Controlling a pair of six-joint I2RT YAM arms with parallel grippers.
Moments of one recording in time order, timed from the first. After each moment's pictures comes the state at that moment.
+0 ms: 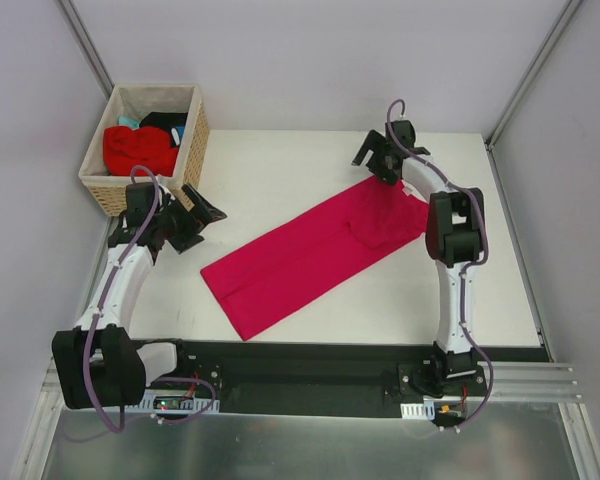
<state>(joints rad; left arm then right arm) 0.09 1.15 0.84 -0.45 0.40 -0.71 0.20 2.35 1.94 -0.36 -0.07 0.65</state>
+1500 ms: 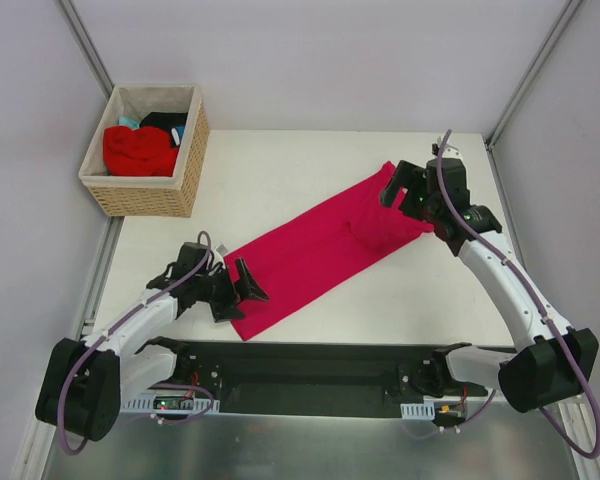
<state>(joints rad) -0.27 1.00 0.37 -0.36 0.61 -0.82 0.32 1.22 1.13 -0.51 0.10 0.53</state>
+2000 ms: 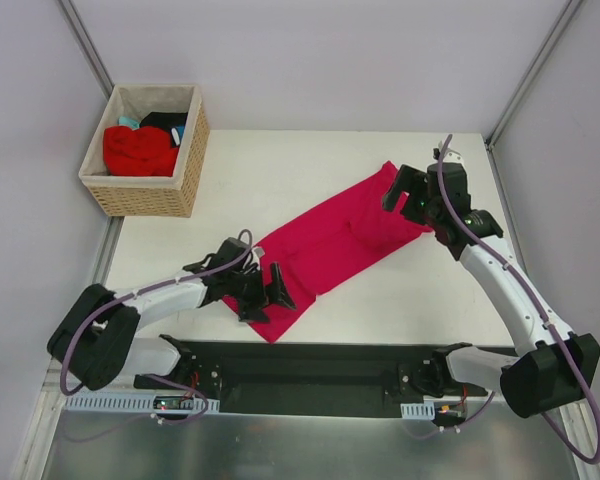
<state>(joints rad) -0.56 1.26 0.47 -0.23 0.53 -0.91 0.32 1.19 1.10 -0.52 0.12 0.53</state>
